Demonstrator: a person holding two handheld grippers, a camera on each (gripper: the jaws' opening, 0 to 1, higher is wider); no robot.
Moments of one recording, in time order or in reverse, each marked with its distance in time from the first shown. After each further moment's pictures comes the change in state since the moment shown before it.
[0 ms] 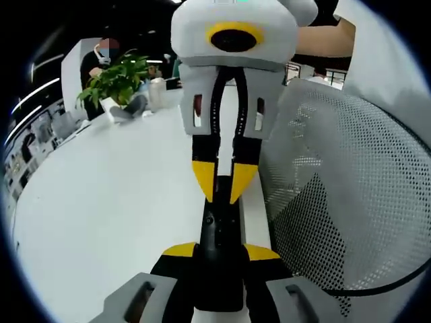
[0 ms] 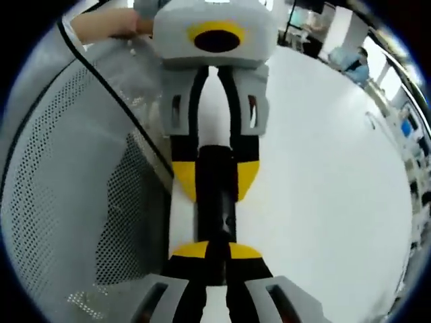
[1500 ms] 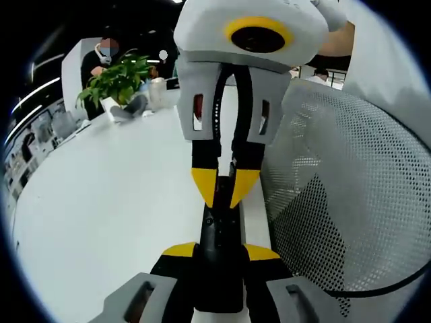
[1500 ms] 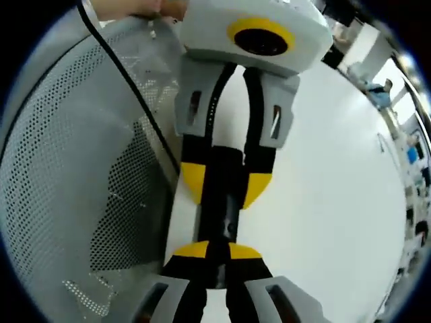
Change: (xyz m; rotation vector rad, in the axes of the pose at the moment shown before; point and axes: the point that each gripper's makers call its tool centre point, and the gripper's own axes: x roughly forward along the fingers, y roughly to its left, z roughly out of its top) left arm 0.000 0.000 0.000 -0.003 0.000 0.001; right arm 0.002 0.000 0.005 -0.103 0.009 -0.002
